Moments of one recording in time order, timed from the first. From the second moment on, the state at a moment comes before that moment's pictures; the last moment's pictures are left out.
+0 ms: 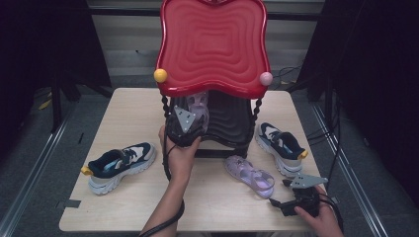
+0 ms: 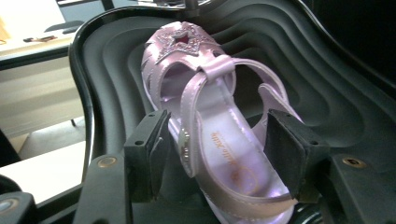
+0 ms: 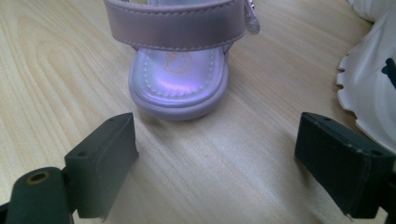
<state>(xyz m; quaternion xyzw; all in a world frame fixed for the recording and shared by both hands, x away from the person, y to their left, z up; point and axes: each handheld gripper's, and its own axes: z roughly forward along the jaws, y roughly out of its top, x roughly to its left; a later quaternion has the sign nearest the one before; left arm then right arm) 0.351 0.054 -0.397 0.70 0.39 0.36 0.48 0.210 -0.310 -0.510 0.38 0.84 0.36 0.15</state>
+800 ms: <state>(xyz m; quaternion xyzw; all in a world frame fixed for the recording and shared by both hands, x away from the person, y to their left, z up) 0.332 0.059 -0.388 0.73 0.36 0.30 0.50 0.209 -0.310 -0.510 0.38 0.84 0.36 0.15</state>
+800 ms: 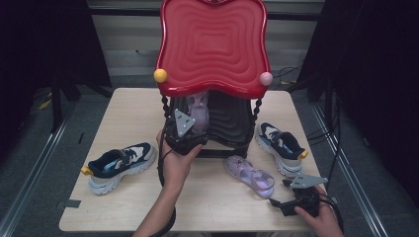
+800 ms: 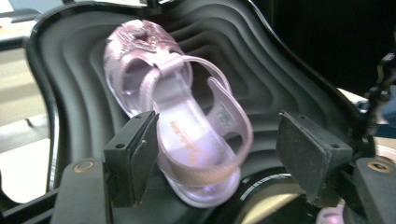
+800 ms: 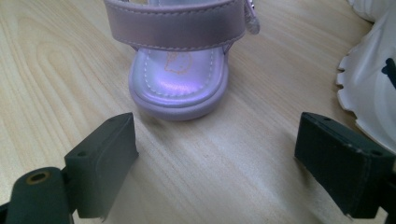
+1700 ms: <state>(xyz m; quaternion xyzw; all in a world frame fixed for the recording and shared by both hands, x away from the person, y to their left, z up) 0.315 0.076 -0.393 0.77 0.33 0.21 0.50 0.209 -0.310 -0.510 0.38 0.84 0.36 0.15</state>
